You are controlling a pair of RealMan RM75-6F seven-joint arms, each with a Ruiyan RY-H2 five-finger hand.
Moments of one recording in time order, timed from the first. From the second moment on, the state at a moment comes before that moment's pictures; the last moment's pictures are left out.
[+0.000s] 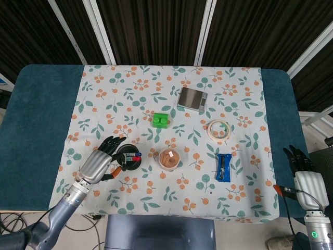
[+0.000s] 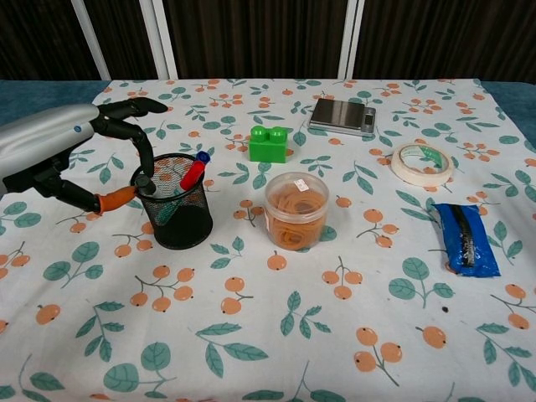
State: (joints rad) left arm -0.50 -1.51 -0.06 -1.55 1.57 1.17 0.06; right arm 0.07 -1.15 0.08 -1.64 -1.48 1.50 -0.04
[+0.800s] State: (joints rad) left arm -0.51 -1.51 -0.05 -1.56 1.55 1.17 0.09; right arm 0.07 -1.15 0.08 -1.64 -1.48 1.49 -0.04
